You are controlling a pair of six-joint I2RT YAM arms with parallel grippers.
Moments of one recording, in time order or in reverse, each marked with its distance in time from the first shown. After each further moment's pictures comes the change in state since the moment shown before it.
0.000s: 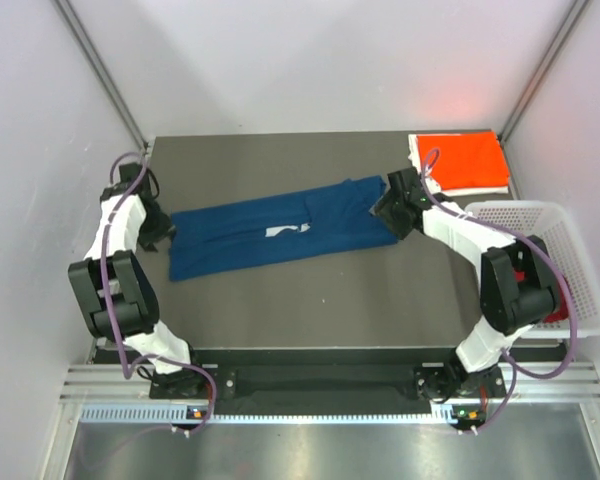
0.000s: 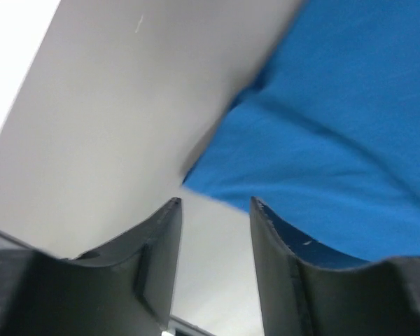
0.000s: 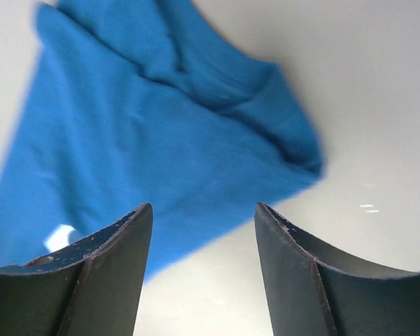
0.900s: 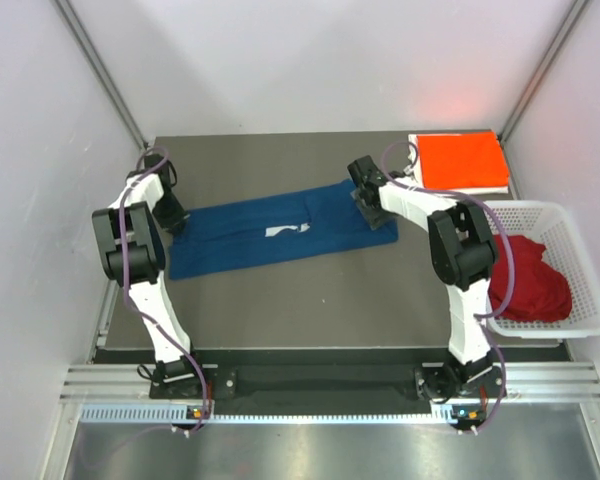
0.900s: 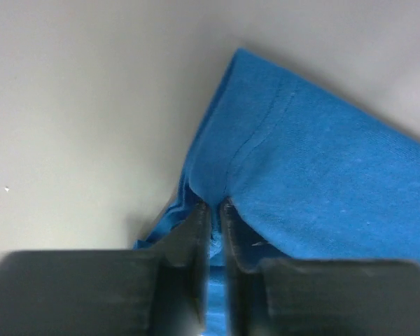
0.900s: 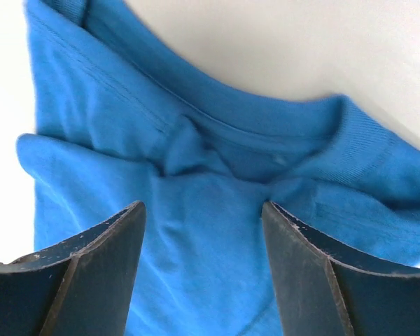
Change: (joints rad) left arm -0.063 0.473 0.335 0.082 0.012 0.014; right arm 0.098 0.433 0.426 -0.192 0.284 0.475
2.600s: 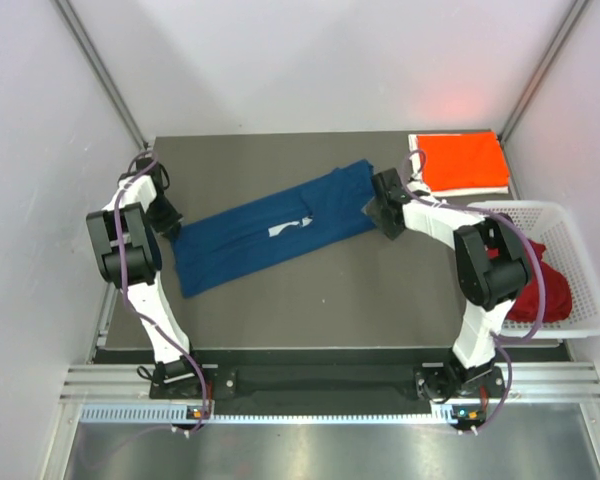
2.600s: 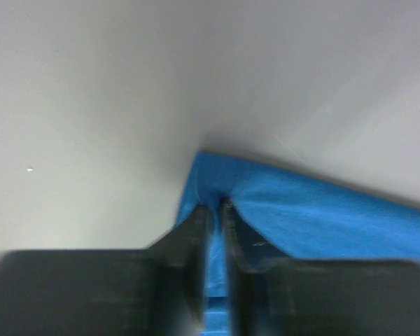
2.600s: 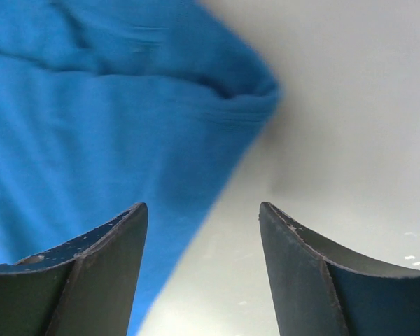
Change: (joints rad) left arm 0.040 -0.006 0.002 -0.056 0.010 -0.032; right arm -0.059 -0.216 -0.292 0.223 -0.151 -0.334
